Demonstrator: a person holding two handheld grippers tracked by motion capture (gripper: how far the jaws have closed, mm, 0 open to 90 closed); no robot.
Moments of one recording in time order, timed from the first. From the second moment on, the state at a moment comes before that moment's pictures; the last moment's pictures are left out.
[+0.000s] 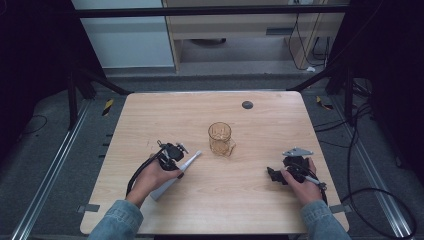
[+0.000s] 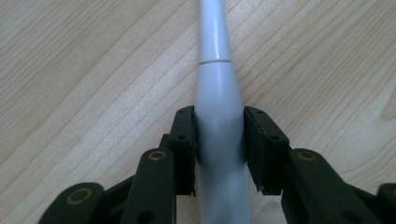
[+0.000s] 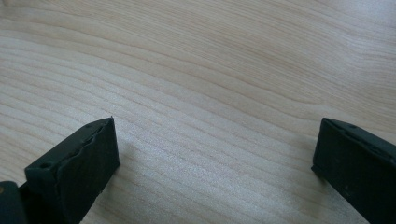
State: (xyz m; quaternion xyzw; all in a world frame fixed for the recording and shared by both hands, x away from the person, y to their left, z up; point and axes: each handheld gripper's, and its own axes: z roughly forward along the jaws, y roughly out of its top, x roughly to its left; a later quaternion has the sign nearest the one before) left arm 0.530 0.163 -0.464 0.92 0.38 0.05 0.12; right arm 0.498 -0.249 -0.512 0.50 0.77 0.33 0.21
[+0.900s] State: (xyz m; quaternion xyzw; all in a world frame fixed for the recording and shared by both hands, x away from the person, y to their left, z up) left arm 0.512 0.190 -0.414 0.88 0.38 0.13 0.25; right arm 0.499 -0.250 -0.513 0.50 0.77 0.33 0.22
